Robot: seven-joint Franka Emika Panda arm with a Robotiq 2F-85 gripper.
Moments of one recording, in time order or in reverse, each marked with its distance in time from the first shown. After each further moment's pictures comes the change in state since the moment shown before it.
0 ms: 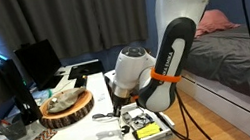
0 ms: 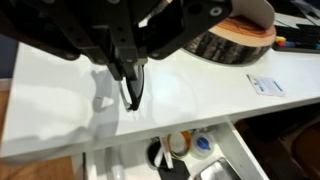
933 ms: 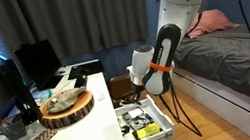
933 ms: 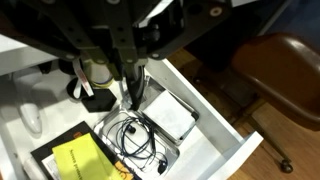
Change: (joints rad) arm -0.495 0.092 0.200 0.084 0.063 -0.101 -0.046
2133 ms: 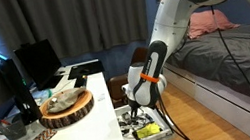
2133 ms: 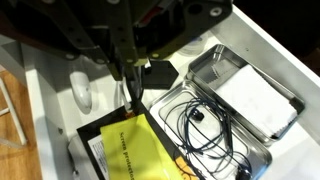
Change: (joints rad) arm -0.424 0.249 0.472 0.166 0.088 -0.087 -0.306
